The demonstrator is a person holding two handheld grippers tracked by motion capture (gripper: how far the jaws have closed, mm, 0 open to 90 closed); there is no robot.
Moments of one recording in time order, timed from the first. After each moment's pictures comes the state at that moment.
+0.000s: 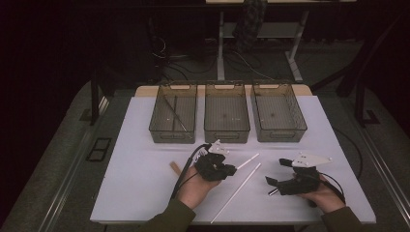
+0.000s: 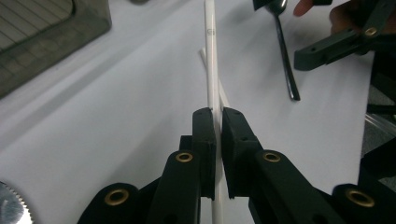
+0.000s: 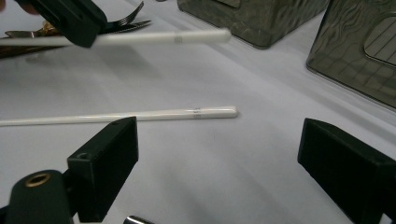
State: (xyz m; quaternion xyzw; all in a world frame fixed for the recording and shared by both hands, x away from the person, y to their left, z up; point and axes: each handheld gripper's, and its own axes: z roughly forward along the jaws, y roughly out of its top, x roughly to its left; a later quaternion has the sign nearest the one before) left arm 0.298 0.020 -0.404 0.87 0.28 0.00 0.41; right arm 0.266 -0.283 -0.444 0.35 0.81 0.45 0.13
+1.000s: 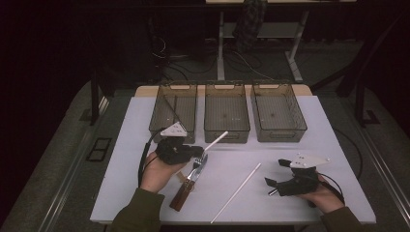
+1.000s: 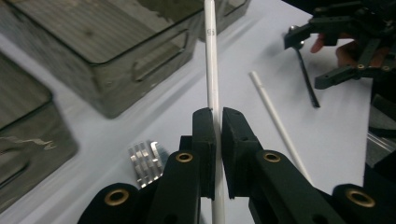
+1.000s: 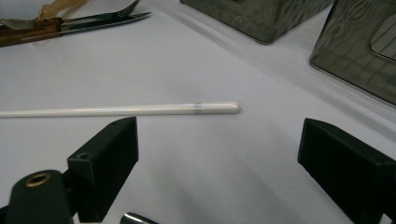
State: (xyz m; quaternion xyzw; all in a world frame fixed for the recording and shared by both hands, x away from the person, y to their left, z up) left arm 0.322 0.122 -0.369 0.84 0.30 0.04 0.45; right arm 0.266 -0.281 -0.446 0.34 0.82 0.44 0.14
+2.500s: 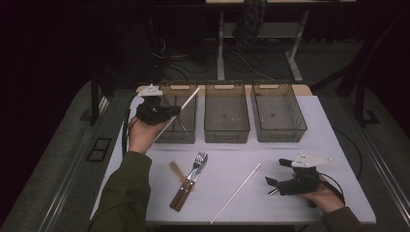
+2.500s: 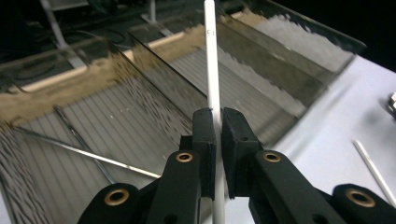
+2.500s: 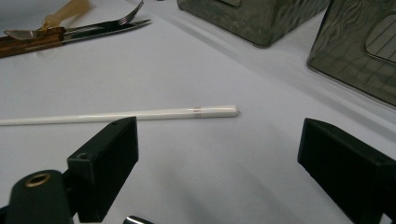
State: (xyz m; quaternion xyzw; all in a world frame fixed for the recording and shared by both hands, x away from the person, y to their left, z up) left arm 0.416 0.170 -0.328 0.79 0.38 0.14 0.47; right arm 0.266 -0.283 -0.445 0.35 0.81 0.45 0.13
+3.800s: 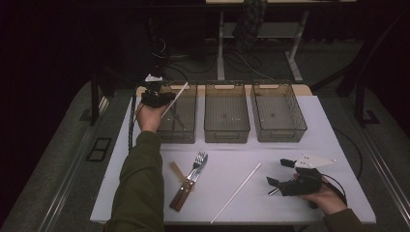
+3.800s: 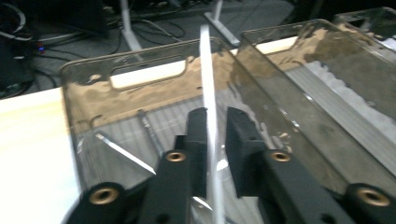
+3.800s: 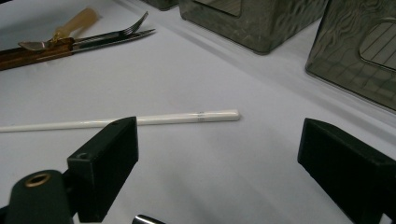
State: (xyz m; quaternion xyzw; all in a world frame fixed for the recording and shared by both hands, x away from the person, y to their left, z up) left arm 0.500 0.185 -0.372 0.74 0.48 0.19 0.44; right arm 0.261 -0.287 -0.442 0.35 0.80 0.46 0.13
